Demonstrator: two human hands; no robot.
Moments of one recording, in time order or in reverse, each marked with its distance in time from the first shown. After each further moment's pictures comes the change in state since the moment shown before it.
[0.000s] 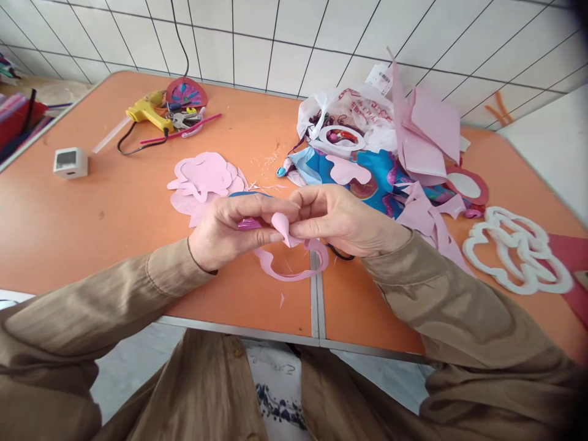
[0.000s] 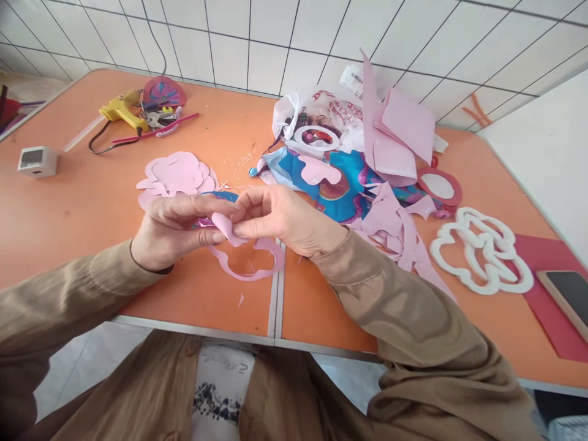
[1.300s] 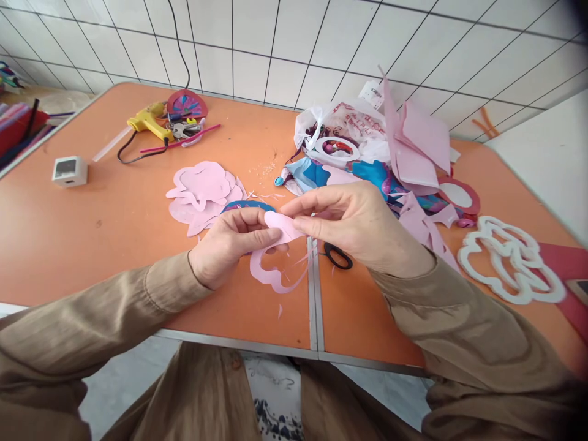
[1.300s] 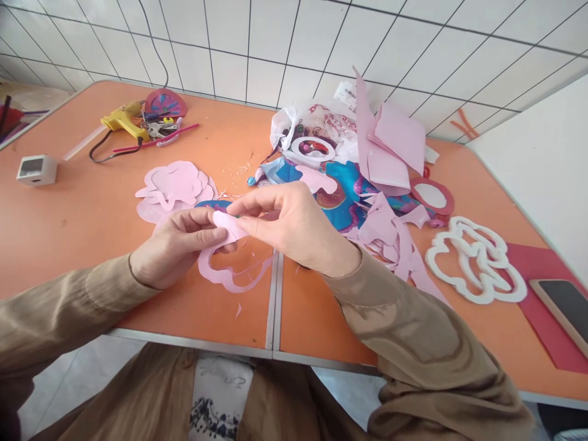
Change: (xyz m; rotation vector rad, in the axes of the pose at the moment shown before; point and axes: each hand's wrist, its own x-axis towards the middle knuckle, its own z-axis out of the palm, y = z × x) left_hand -0.002 0.012 0.015 -0.461 0.161 -0.628; right_hand -0.010 -0.013 0.005 -0.479 0.310 -0.292
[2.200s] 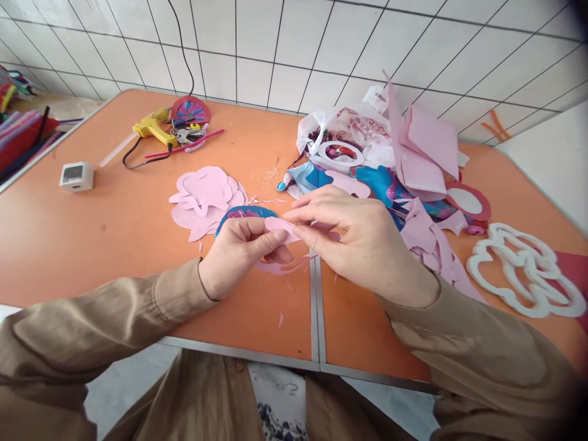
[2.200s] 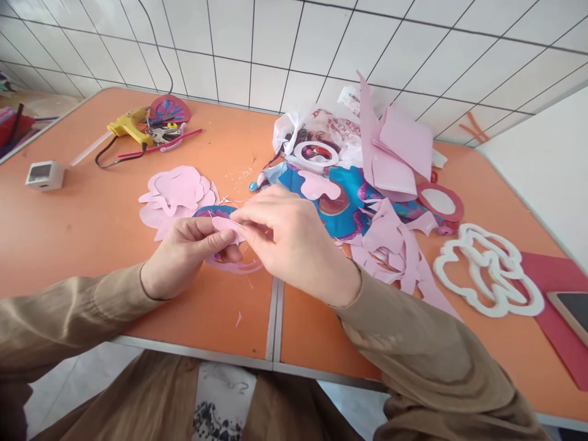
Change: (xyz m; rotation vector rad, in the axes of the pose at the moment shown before) left_hand 0.001 -0.004 0.008 0.239 0.094 0.076; right_hand -0.005 0.004 0.002 -0.315 0.072 -0.261
